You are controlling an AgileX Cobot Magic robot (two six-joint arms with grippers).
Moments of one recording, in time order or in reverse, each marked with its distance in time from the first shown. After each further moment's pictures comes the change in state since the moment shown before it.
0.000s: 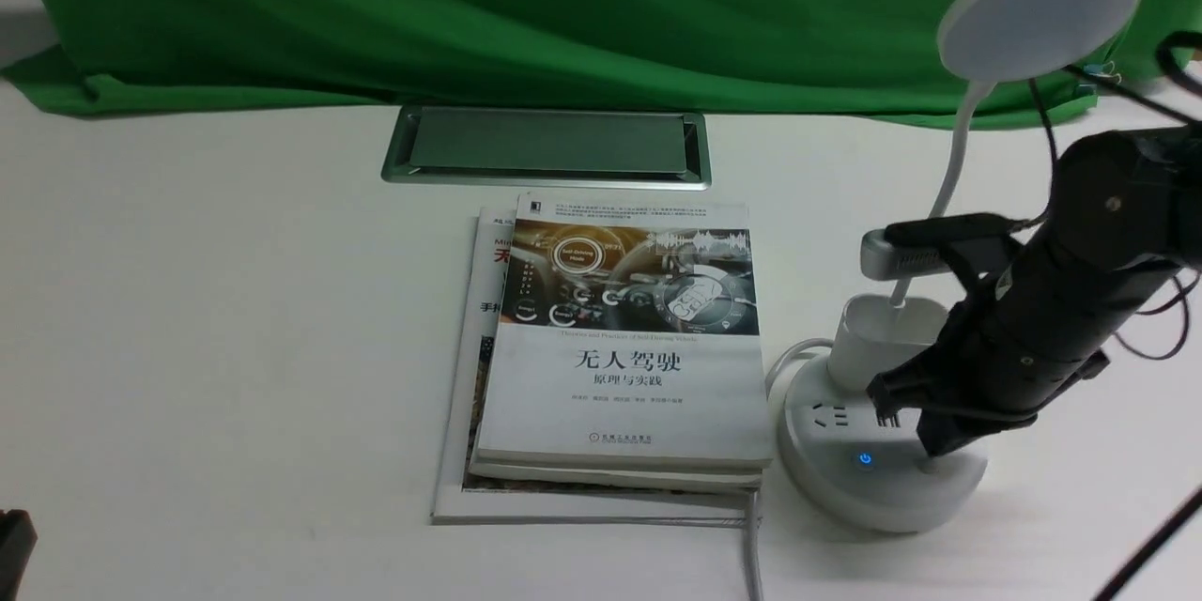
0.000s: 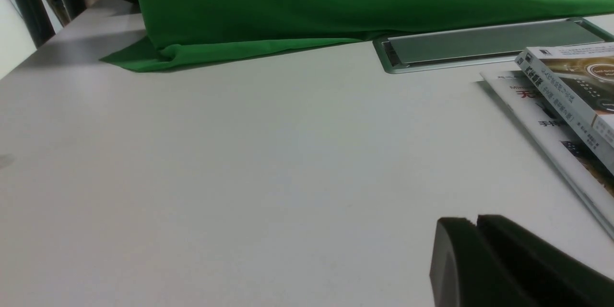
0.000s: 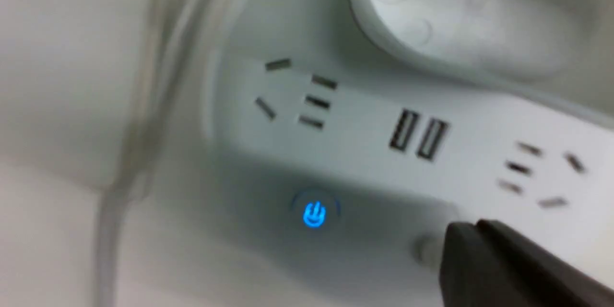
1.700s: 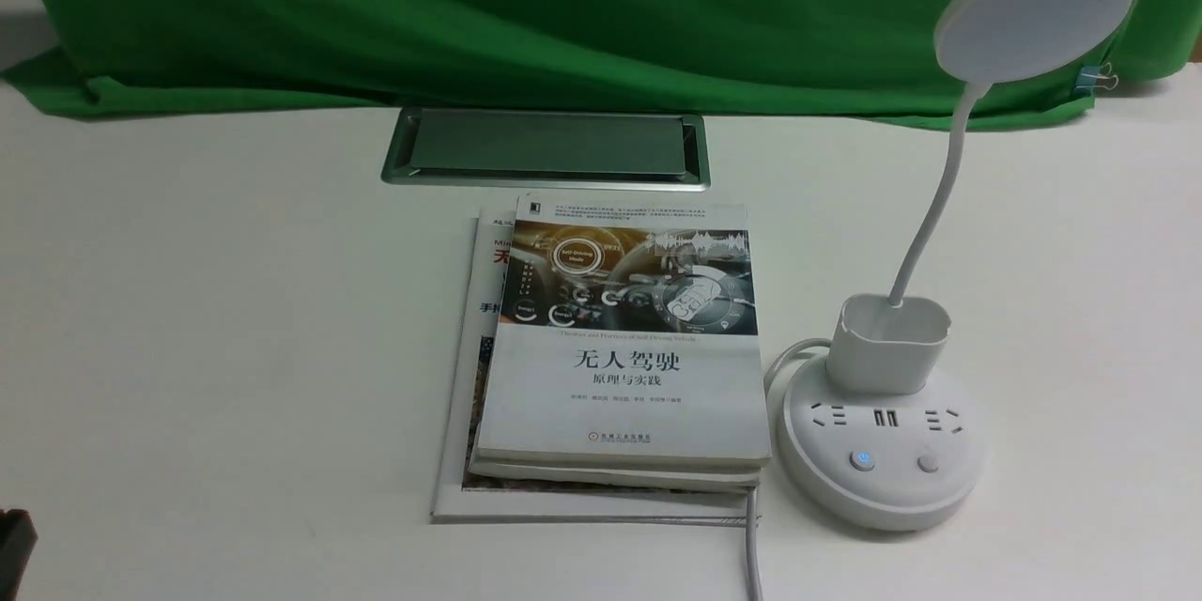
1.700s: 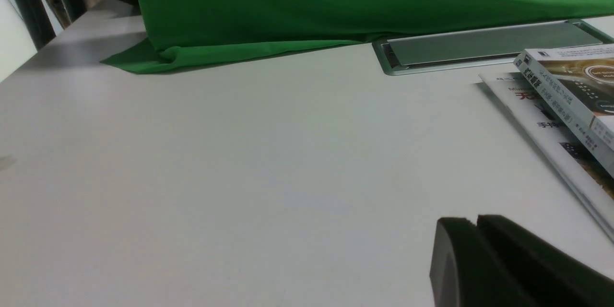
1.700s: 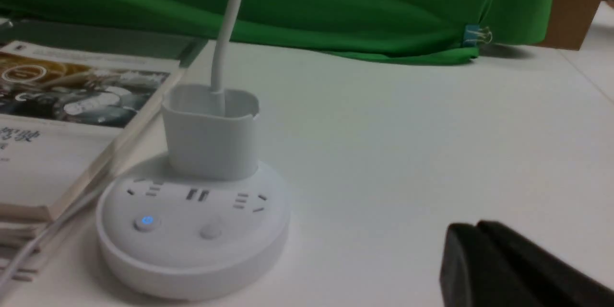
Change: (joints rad) right arm -0.263 -1.689 1.096 -0.051 -0.615 -0.100; left arm 0.000 0.000 0.000 0.000 0.000 0.000
